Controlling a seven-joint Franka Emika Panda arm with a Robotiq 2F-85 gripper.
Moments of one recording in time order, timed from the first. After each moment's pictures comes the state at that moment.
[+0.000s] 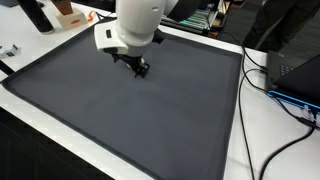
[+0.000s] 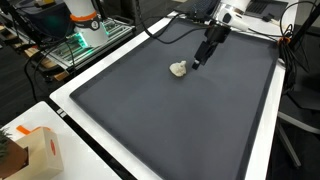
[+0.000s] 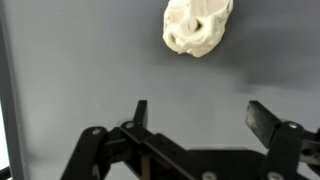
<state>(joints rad) 0.28 0.68 -0.09 -1.59 -0.40 2.02 0.45</state>
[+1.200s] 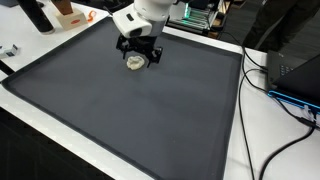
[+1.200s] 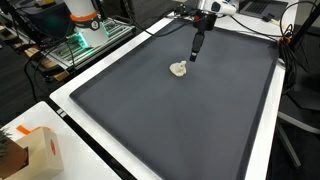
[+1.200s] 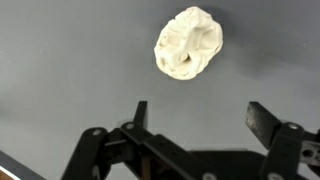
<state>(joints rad) 0.27 0.46 -0.05 -1.93 -0.46 2.28 0.21</state>
